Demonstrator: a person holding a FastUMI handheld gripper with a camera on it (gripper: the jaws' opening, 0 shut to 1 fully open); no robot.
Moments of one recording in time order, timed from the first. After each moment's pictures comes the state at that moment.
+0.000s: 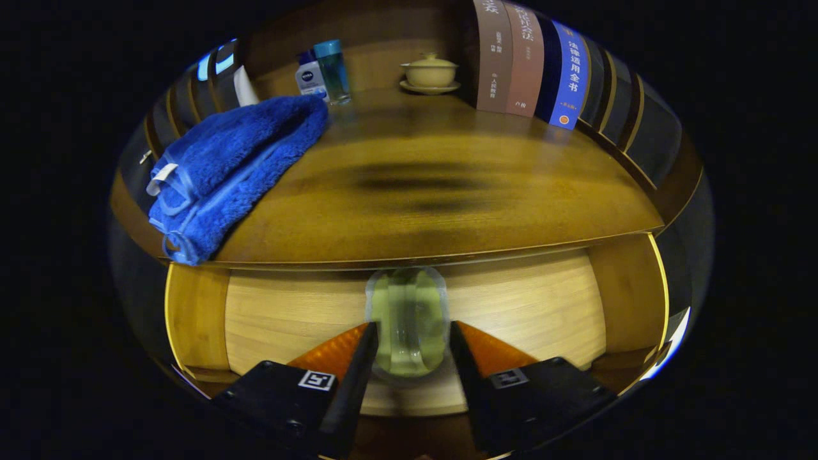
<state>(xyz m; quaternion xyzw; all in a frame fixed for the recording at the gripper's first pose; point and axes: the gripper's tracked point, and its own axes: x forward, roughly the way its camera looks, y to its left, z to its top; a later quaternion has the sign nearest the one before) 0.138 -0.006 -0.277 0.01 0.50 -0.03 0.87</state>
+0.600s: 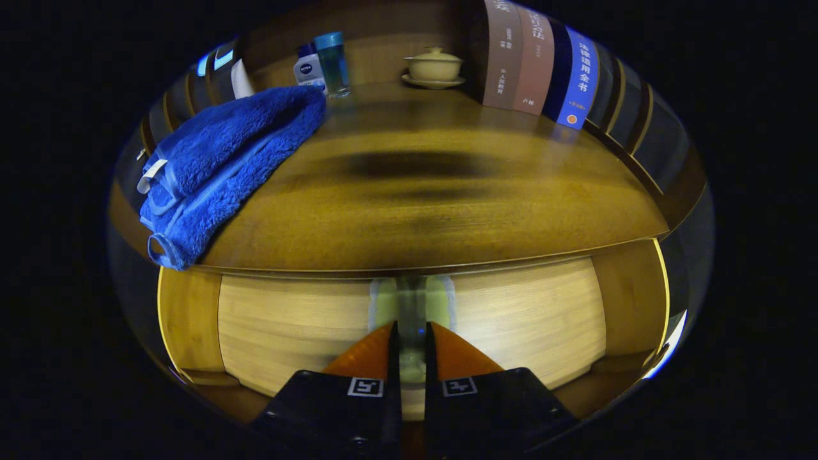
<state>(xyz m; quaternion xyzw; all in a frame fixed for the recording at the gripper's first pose) 0.144 -0.004 -0.279 0.00 0.51 -0.03 0.86</state>
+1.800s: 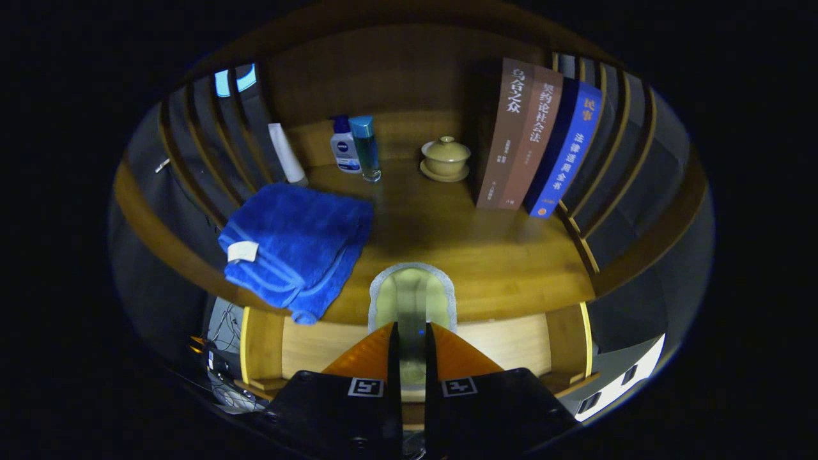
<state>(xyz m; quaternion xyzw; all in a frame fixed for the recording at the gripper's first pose) 0.188 0.013 -0.128 0.00 0.46 -0.01 0.89</state>
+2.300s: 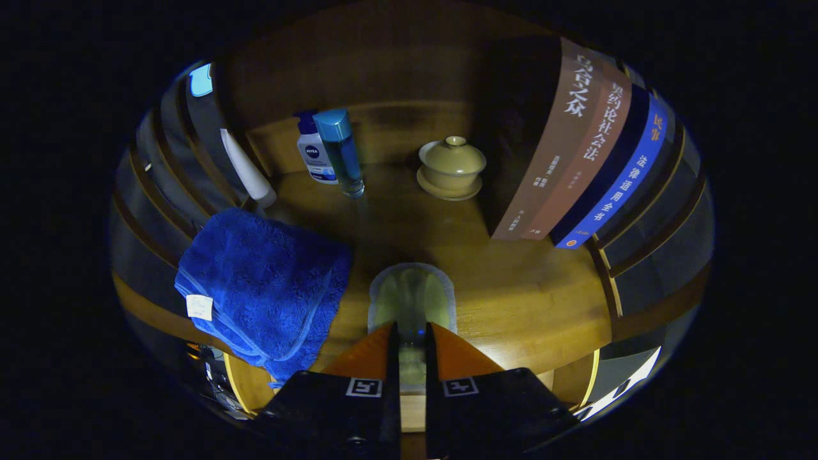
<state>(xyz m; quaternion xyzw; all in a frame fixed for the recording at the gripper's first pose) 0.262 0.008 -0.162 -0.01 0.49 -0.02 0.87</state>
